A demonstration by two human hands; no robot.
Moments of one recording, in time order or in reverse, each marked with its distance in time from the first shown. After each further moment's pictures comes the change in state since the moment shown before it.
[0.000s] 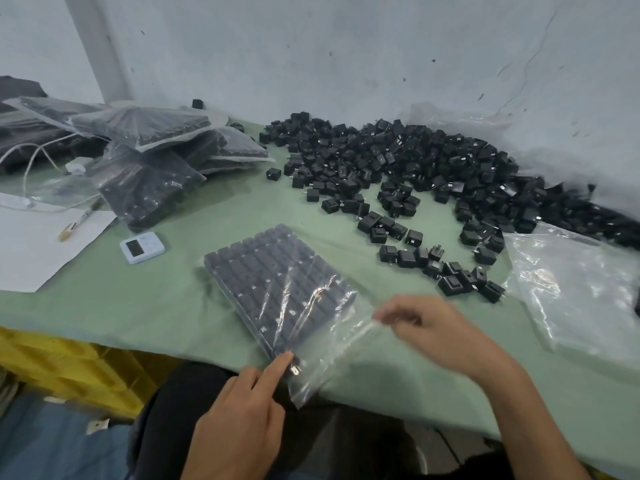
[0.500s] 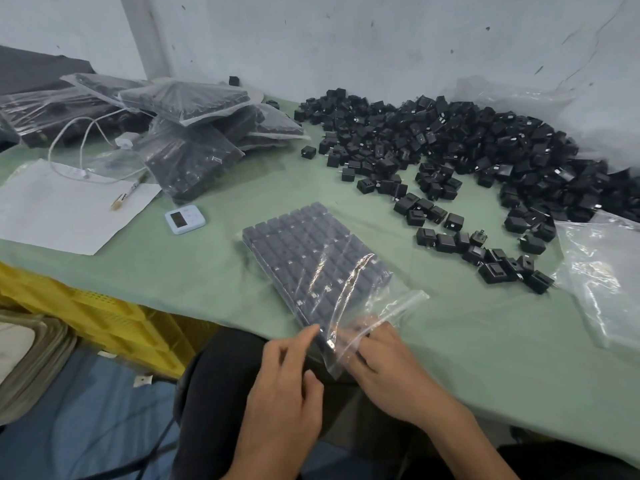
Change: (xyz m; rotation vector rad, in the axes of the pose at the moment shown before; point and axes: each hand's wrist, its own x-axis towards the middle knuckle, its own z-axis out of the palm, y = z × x) left_hand -0.015 0.005 0.007 -0.371 0.087 -0.123; right_hand -0.008 -0.014 0.120 -0.233 -0.097 -0.238
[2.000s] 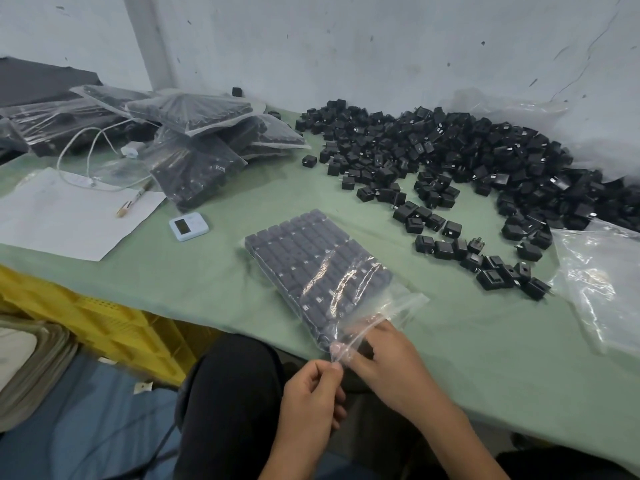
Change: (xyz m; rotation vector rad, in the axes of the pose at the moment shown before) left_hand 0.009 0.013 0.037 -0.768 -0.080 -0.545; right_hand 0.006 0.009 0.006 0.158 0.200 0.175
